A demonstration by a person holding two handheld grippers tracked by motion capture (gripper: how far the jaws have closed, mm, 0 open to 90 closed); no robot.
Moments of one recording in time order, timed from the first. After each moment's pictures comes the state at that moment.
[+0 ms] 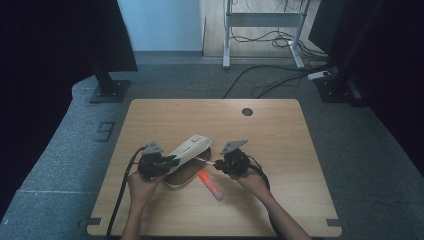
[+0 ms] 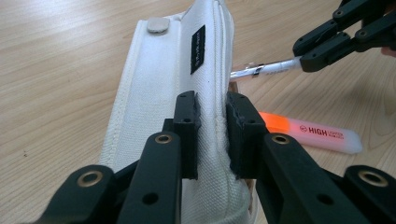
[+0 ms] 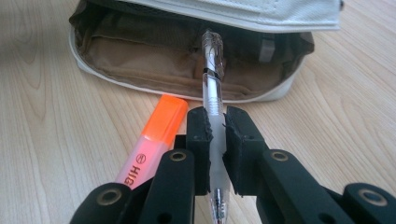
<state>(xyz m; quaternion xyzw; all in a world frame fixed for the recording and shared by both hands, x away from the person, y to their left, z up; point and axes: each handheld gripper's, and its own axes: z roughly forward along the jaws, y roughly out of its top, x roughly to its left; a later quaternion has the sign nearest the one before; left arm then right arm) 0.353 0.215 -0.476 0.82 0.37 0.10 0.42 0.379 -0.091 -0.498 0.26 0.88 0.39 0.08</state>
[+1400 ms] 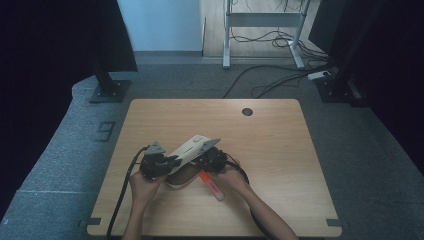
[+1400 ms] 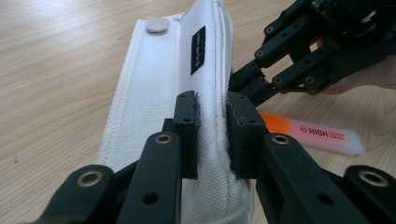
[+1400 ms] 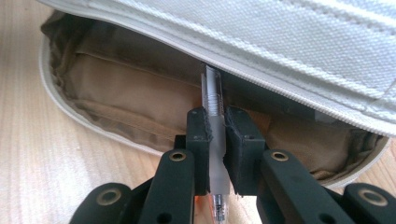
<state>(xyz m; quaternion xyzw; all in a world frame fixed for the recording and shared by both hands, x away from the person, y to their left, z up) 0.353 0.209 -0.477 0.82 0.37 0.10 0.42 0.405 -0.025 -0.522 0.22 0.90 0.36 0.07</state>
